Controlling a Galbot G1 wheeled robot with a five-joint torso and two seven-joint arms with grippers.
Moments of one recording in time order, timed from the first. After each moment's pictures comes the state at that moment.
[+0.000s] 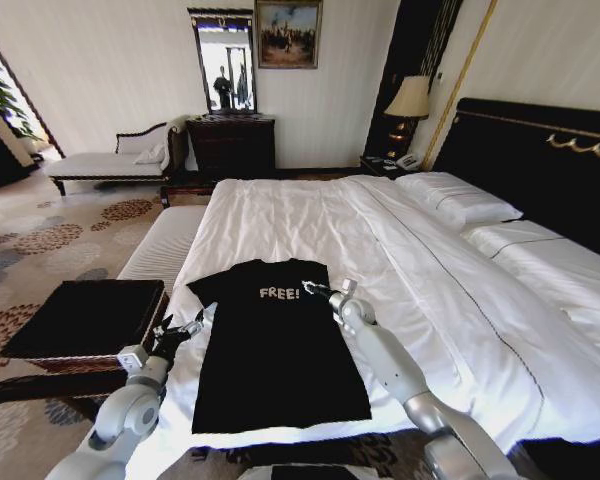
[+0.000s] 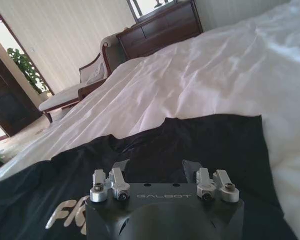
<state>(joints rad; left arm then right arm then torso) 1.54 -1.01 -0.60 -2.08 -0.77 0.17 -0.25 -0.69 1.28 0.12 1.25 0.75 -0.30 -0.08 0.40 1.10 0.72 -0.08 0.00</state>
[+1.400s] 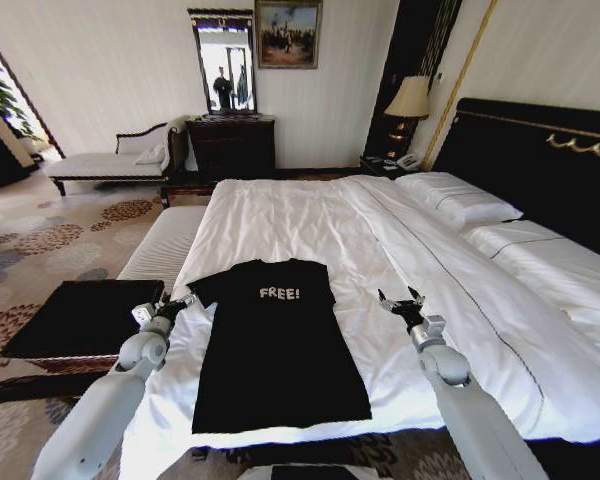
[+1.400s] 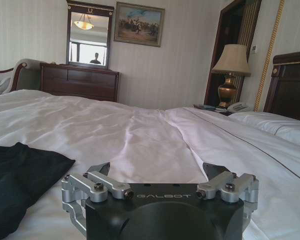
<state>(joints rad) 1.02 -0.96 -0.39 -1.52 -0.92 0.20 -0.24 -1.17 1.09 0.58 1.62 0.36 -0.05 -0.03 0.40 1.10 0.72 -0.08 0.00</state>
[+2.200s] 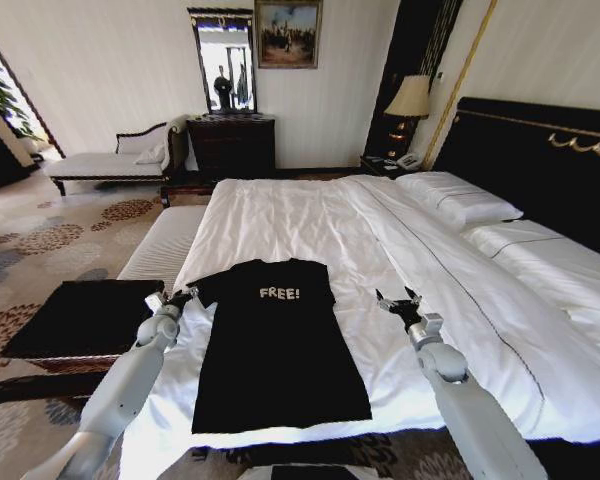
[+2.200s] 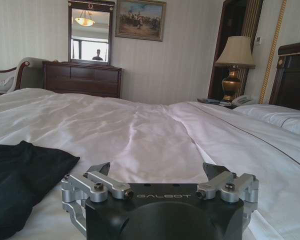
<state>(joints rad) 0.79 -1.04 -0.30 -1.23 -0.93 0.19 -0.18 -1.15 1.07 0.55 1.60 0.40 -0.06 -0.03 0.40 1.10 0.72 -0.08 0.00</state>
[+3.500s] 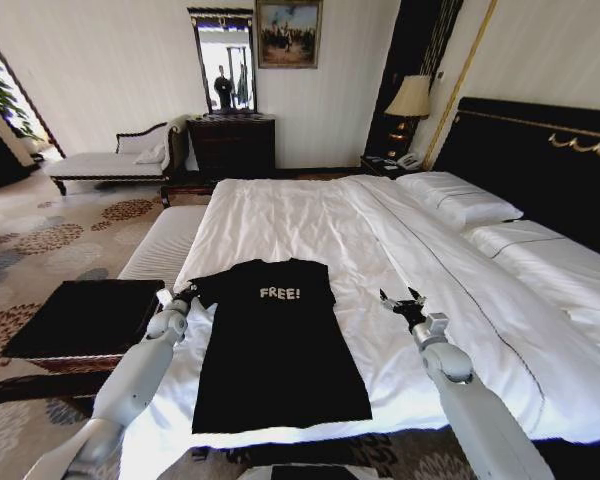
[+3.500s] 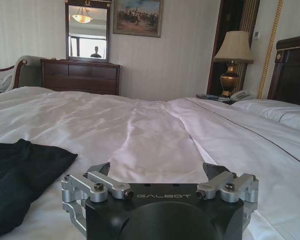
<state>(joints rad) 0.75 -1.05 -0.21 -1.27 -0.74 0.18 -0.19 -1.17 1.05 0.56 1.61 0.43 -0.07 -0.03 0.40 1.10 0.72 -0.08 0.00</state>
